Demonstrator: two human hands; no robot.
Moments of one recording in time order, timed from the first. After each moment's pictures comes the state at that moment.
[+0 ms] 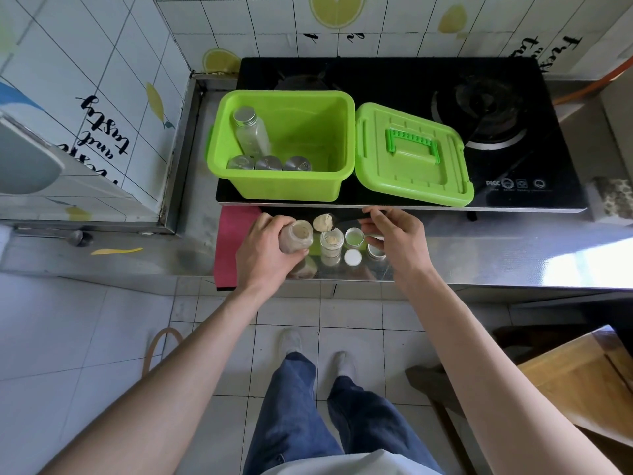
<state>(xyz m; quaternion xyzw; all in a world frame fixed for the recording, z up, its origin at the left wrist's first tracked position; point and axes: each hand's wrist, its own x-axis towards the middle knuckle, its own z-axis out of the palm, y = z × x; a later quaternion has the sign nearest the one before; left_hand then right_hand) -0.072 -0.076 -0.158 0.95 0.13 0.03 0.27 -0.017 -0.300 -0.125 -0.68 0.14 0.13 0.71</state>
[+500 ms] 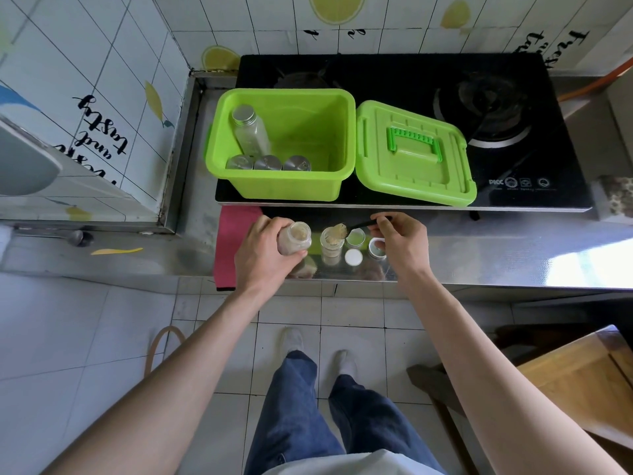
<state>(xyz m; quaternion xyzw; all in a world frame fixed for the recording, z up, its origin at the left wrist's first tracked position) -0.073 -0.074 -0.162 0.95 0.14 0.03 0.27 -0.007 -0.307 -0.158 -0.78 0.15 0.08 0.61</state>
